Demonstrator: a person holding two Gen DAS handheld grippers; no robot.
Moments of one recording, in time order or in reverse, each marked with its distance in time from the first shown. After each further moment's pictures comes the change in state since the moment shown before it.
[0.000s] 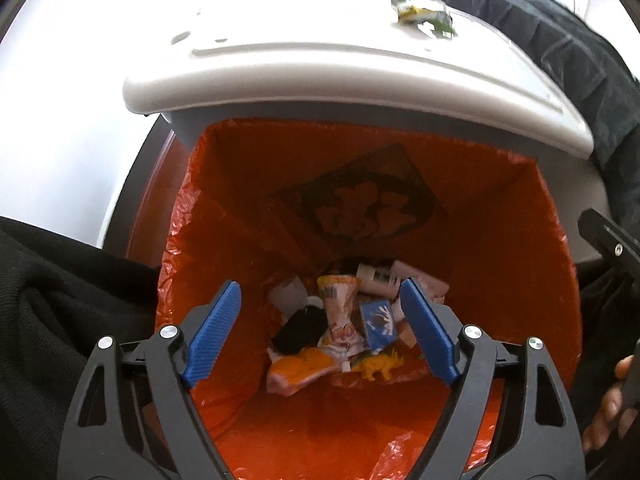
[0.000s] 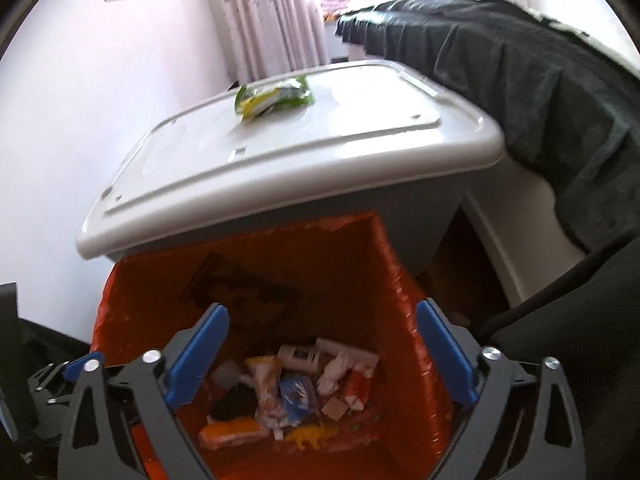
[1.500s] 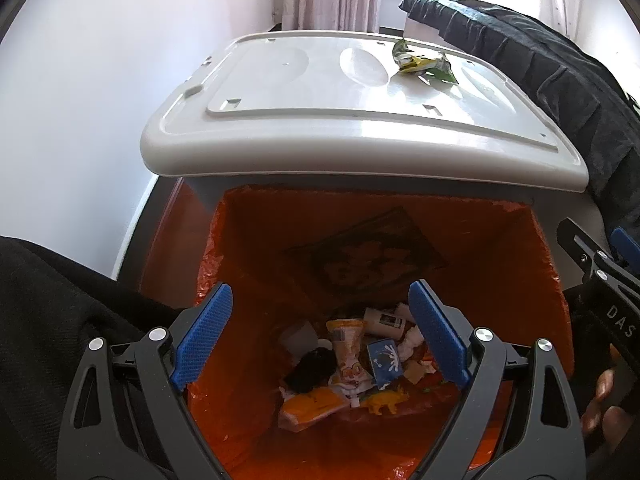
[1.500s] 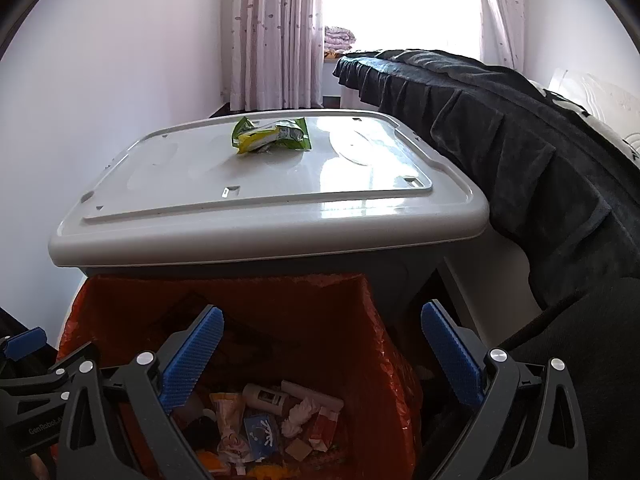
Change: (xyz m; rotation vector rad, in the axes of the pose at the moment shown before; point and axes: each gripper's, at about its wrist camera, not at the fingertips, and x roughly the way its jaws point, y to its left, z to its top) left arm -0.018 0.002 0.020 0.020 -0.131 0.036; right arm 0.004 0.026 0.016 -0.121 -0.130 -0.134
